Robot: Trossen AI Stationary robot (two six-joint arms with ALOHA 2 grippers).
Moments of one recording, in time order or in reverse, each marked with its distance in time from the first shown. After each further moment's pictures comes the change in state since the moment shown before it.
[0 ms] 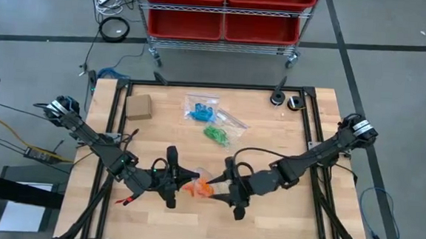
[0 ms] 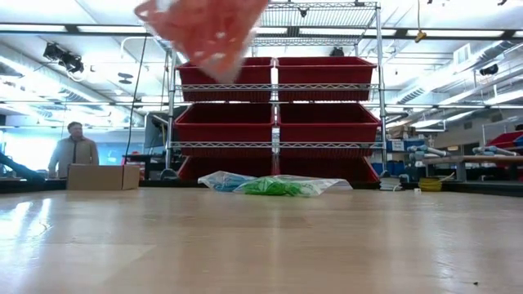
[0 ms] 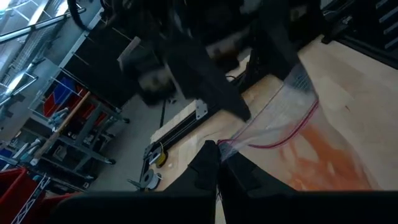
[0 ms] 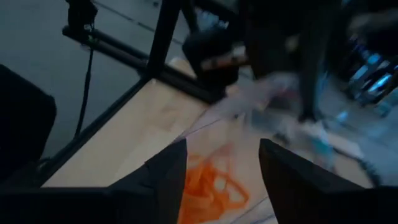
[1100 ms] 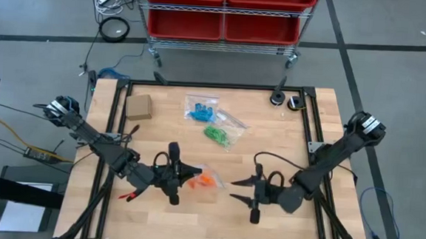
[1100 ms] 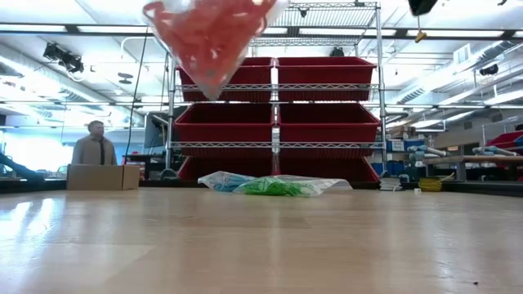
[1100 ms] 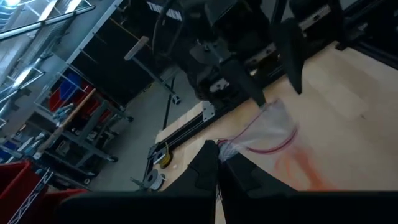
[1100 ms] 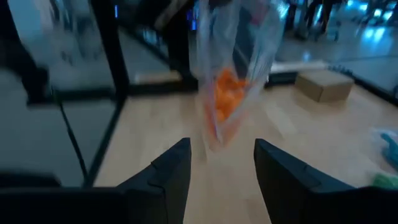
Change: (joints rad) left arm 0.041 0.000 0.000 0.043 0.024 0.000; right arm 0.210 -0.102 -0.389 0.322 0.439 0.542
